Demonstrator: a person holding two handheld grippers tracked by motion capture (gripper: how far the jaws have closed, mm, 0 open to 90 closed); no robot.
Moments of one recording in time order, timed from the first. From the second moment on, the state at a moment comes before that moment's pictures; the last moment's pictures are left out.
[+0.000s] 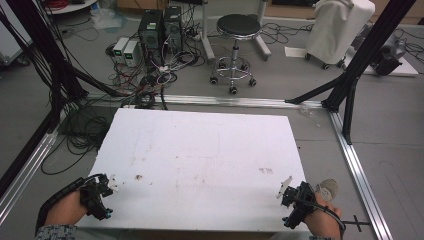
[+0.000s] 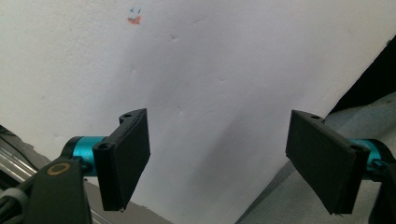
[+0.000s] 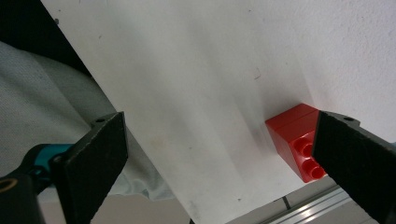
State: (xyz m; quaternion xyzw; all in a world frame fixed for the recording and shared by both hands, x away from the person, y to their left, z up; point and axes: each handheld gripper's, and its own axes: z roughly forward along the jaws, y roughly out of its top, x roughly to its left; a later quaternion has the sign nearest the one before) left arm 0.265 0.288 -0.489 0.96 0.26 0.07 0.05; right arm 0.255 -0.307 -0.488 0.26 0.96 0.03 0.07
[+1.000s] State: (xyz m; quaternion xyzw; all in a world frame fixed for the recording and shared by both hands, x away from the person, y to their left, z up) left arm 0.264 0.290 -0.487 0.96 0.27 0.08 0.06; right arm 0.259 -0.326 -0.480 0.23 0.97 0.06 0.06
